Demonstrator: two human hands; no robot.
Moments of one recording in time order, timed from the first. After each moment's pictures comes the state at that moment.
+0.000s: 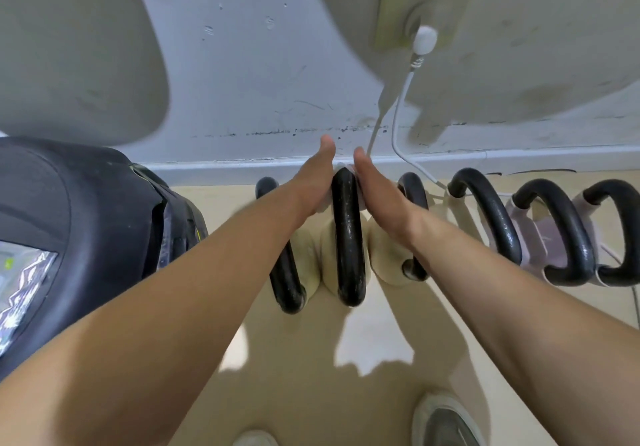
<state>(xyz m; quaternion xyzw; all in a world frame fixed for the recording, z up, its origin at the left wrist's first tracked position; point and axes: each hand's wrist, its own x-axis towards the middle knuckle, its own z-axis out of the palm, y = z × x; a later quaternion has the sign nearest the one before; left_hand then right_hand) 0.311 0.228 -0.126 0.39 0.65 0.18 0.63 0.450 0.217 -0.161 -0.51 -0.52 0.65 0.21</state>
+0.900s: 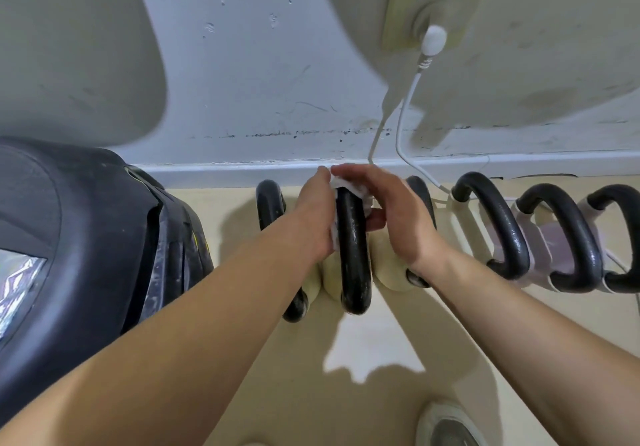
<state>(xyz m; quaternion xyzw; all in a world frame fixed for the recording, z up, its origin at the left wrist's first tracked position) 0.329 0.200 -0.115 0.09 0.59 0.33 0.73 0.440 0.183 -0.133 -0.50 -0.42 0.63 0.41</state>
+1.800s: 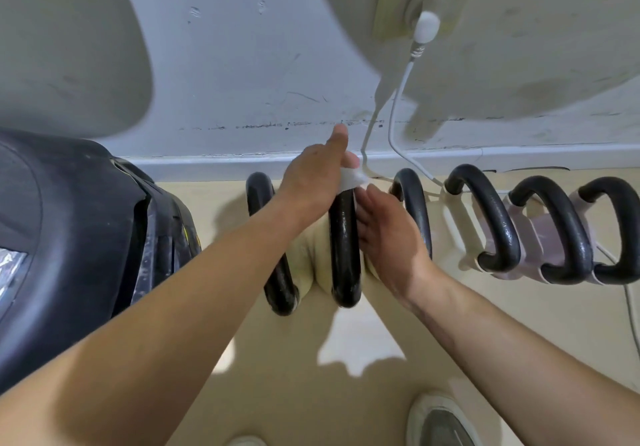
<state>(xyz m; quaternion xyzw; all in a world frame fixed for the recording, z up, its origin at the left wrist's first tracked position) 0.324 0.210 -0.100 0.50 0.66 0.25 0.50 0.437 0.154 -0.150 -0.51 -0.29 0.70 0.41</state>
